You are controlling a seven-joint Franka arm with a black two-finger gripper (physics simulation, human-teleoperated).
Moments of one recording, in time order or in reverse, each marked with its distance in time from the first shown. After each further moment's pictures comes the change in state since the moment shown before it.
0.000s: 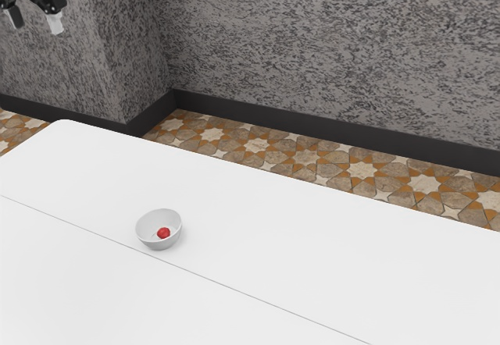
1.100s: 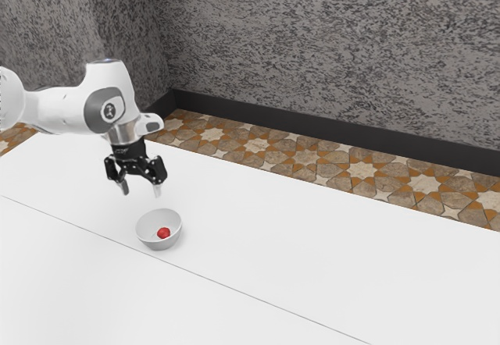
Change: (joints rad) arm -0.109 0.315 0.051 -0.744 -0.007 0.843 -0.207
